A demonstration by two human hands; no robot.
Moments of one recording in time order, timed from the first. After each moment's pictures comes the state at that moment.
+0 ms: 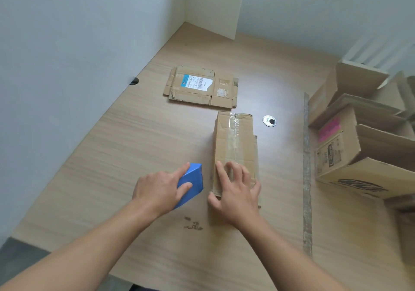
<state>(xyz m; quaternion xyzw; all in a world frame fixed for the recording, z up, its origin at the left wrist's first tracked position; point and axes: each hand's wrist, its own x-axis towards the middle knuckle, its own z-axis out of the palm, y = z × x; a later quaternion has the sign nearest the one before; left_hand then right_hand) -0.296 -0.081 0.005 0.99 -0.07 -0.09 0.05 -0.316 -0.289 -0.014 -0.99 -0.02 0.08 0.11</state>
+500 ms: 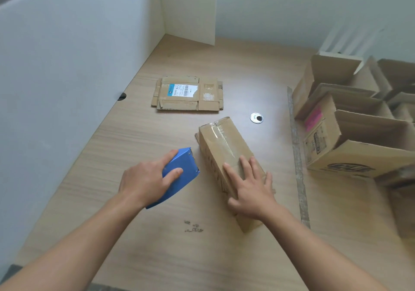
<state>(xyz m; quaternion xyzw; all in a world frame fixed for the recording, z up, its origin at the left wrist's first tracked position) -0.271 -0.070 0.042 0.99 -0.04 -0.07 0.10 -0.315 -0.346 -0.001 -0.98 -0.03 0.18 0.09</state>
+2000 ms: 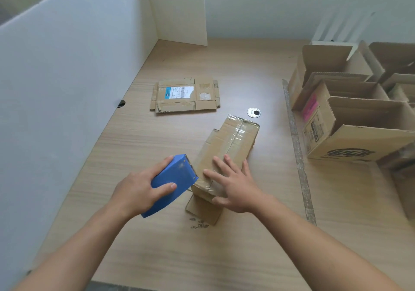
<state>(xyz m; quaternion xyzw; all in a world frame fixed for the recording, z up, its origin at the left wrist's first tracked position) -0.297 -0.046 0.058 0.96 -0.08 -0.13 0.22 -0.311 -0.323 -0.005 -0.96 -0.17 0.17 0.12</state>
